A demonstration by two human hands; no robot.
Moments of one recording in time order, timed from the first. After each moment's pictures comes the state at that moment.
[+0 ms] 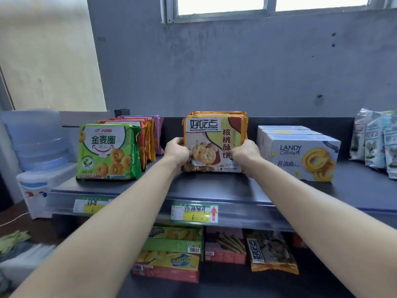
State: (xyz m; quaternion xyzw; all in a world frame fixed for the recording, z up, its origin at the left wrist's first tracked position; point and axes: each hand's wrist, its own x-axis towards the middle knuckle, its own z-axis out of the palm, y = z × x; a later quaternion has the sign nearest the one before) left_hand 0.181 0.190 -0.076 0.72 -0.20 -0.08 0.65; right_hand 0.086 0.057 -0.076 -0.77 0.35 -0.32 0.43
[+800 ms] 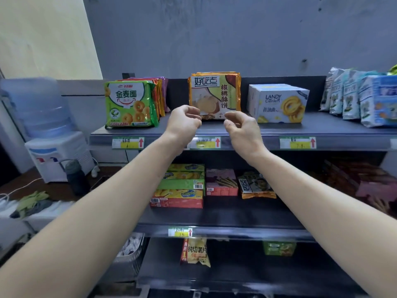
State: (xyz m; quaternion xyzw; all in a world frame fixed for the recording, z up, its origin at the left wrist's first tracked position) left_hand 0.045 0.312 -0.089 0.73 -0.32 -0.04 0.61; right_hand -0.048 0.197 -0.117 -0.79 0.16 -0.43 0.41
